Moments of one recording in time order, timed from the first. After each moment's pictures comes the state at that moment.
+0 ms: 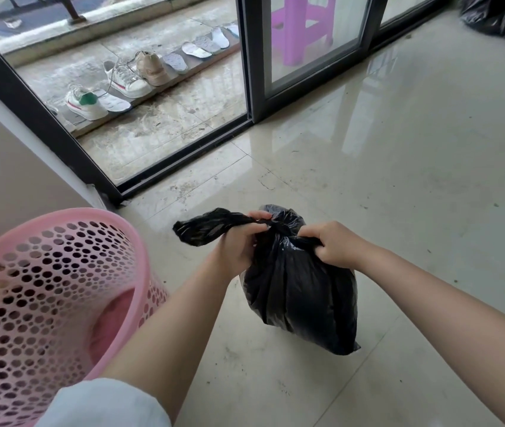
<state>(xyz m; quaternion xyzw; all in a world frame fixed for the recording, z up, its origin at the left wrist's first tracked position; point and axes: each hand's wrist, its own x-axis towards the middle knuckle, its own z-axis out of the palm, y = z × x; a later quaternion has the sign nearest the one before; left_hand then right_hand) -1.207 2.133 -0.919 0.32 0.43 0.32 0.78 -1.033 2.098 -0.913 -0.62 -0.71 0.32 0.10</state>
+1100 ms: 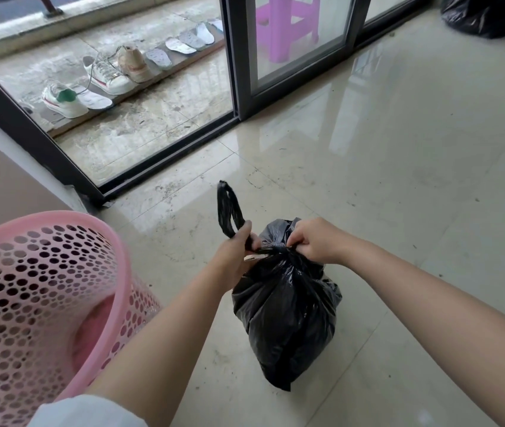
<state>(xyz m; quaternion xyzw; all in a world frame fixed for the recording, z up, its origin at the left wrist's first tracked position) -1.195 2.124 -0.938 0.36 0.54 0.26 0.72 -1.037 2.103 -0.908 -0.62 -0.72 0.31 0.03</state>
